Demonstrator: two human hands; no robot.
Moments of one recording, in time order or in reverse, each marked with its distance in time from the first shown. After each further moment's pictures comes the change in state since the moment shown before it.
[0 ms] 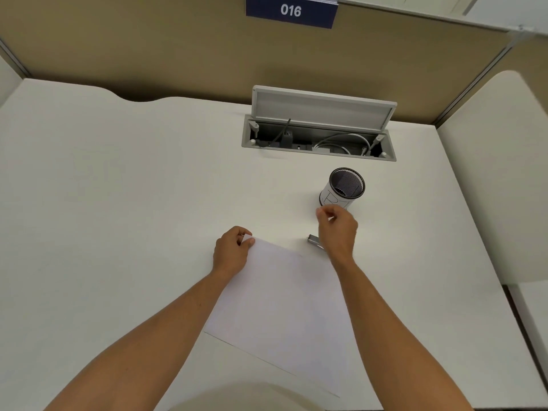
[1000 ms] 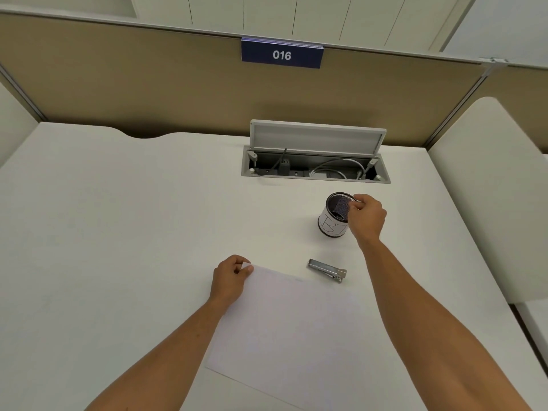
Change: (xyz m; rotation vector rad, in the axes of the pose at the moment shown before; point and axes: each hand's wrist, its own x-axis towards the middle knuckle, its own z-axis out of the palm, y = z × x) left_hand -0.002 -0.002 -0.010 -0.123 -0.046 -0.020; right_hand 0.095 -0.010 -0.034 -0.130 0.141 0.062
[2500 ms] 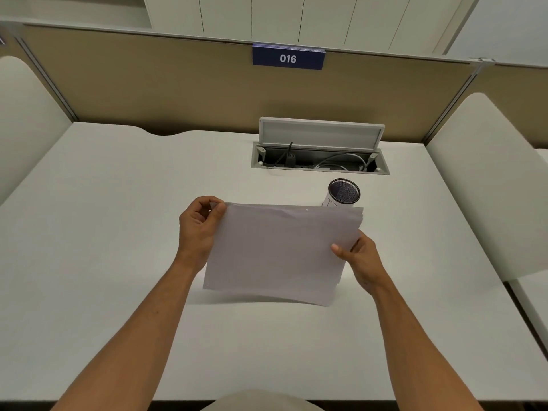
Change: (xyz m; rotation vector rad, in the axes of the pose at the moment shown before) left_hand -0.061 0.075 -0.096 -0.513 0.119 0.479; right_hand -0.127 0.066 -0.052 0.786 -0.671 -0.046
